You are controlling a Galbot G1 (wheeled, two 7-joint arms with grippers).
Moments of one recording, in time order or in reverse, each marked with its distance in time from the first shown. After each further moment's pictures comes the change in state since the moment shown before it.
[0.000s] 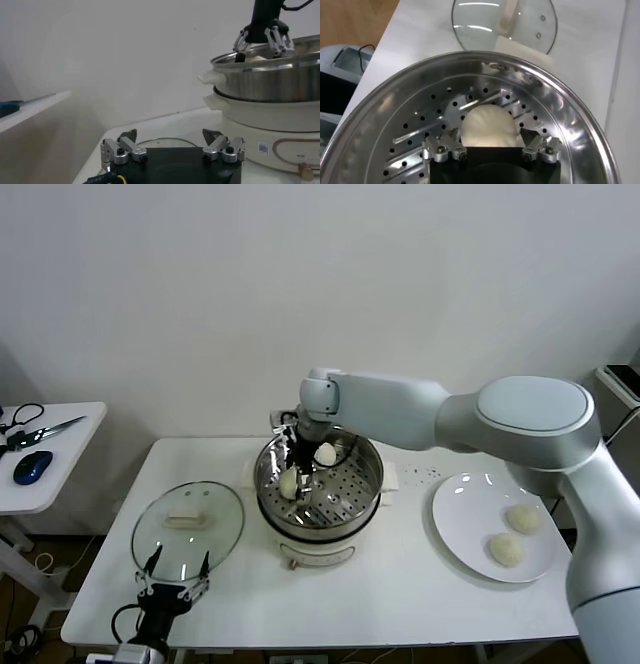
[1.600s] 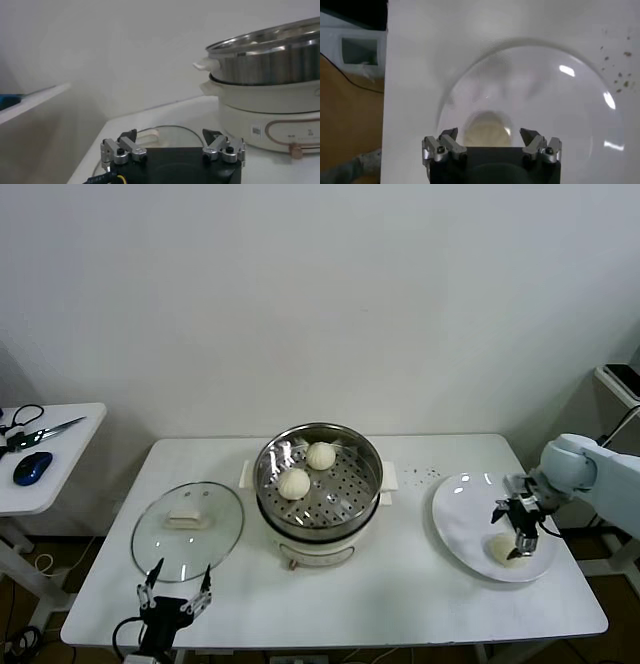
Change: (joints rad) left arm 0.034 -0.040 0.001 0.006 0.059 0.008 -0.002; right arm -0.363 -0.964 0.337 0.330 -0.596 0.155 -0.090
